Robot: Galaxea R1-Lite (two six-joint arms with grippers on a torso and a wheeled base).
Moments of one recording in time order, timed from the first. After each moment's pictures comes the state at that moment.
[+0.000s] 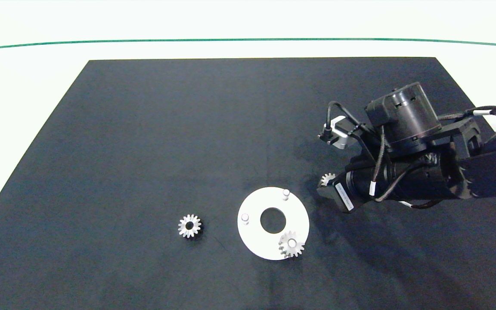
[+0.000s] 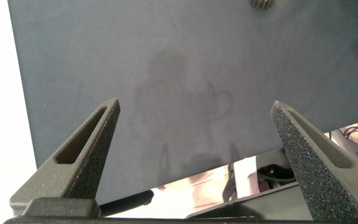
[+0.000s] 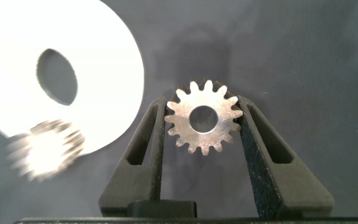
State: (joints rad) left arm -0.22 0.19 -0.62 0.68 0.04 0.22; right arm 0.61 1.71 -1.31 0.32 -0.18 -0.12
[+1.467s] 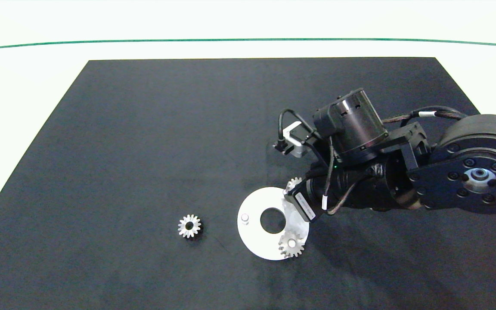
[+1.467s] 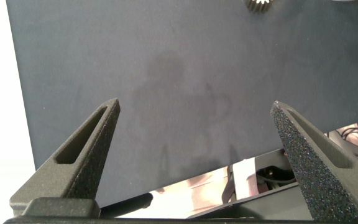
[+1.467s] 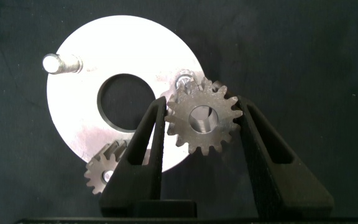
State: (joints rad) left arm -0.24 0.18 -0.62 0.68 0.04 0.22; right arm 0.76 1.83 -1.41 0.32 -0.26 -0.12
